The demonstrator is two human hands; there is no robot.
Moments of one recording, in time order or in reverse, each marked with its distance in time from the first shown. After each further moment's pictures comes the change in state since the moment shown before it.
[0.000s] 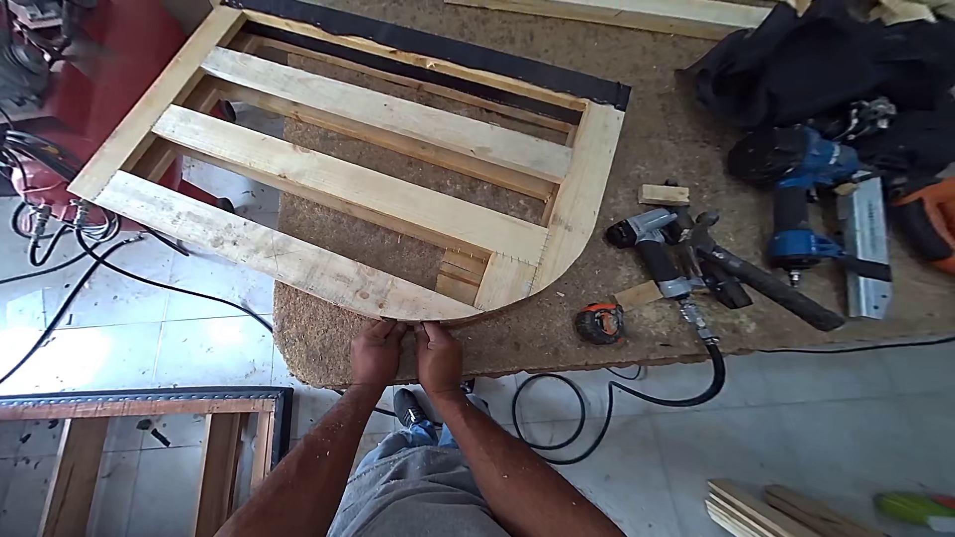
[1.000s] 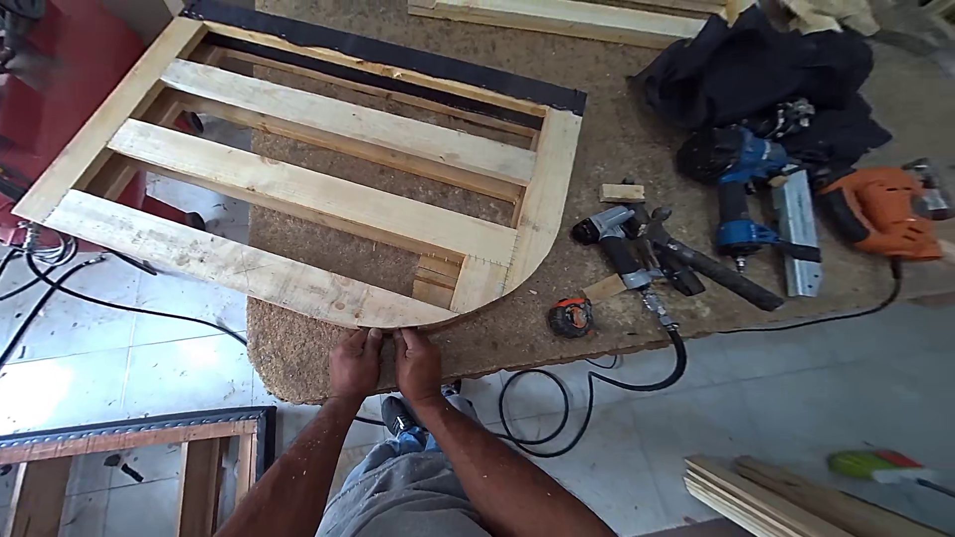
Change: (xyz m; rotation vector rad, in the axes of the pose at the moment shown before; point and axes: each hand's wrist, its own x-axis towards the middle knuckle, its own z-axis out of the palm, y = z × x) left_hand -0.002 -0.008 -0.001 -0.024 -0.003 0.102; right_hand -0.003 0.002 0.003 -0.012 0.050 -0.057
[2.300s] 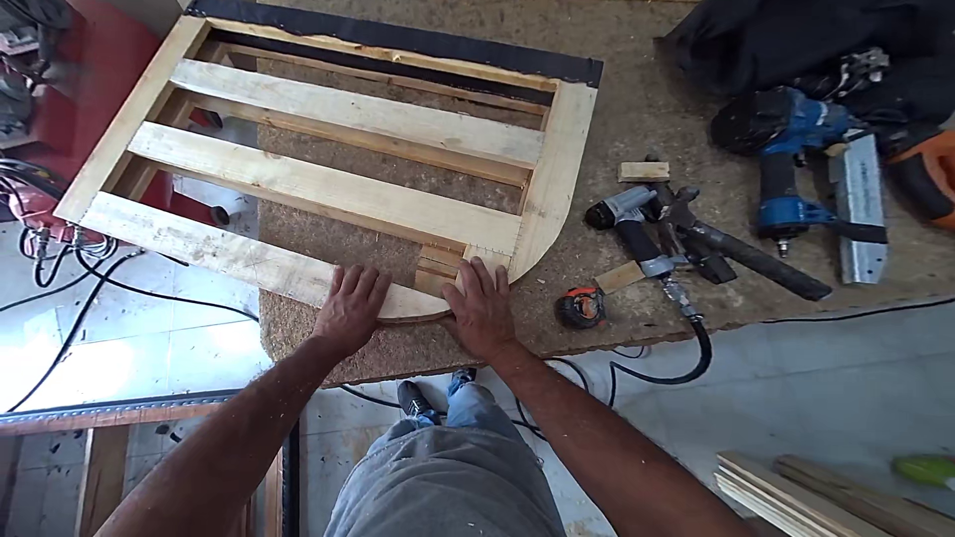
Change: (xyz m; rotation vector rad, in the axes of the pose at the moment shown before) left_hand 0.064 0.041 -0.045 0.963 -0.179 0.746; right_hand 0.084 0.060 -0.100 -0.598 -0.161 -0.573
